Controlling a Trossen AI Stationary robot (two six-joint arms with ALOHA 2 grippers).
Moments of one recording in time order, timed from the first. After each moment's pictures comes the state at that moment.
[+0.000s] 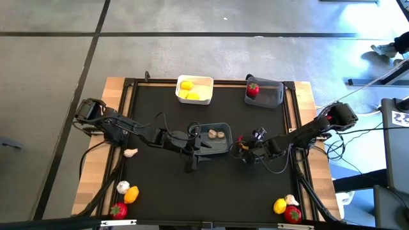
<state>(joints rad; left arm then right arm) -0.20 1.60 0.86 0.33 -0.11 -0.15 0.37 1.48 0.63 -0.36 0.62 0.84</state>
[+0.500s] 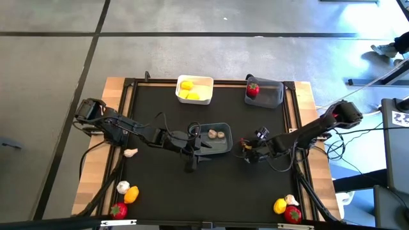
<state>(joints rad) -0.20 1.60 0.86 0.33 -0.11 -0.16 0.37 1.38 0.62 -0.43 0.58 0.83</state>
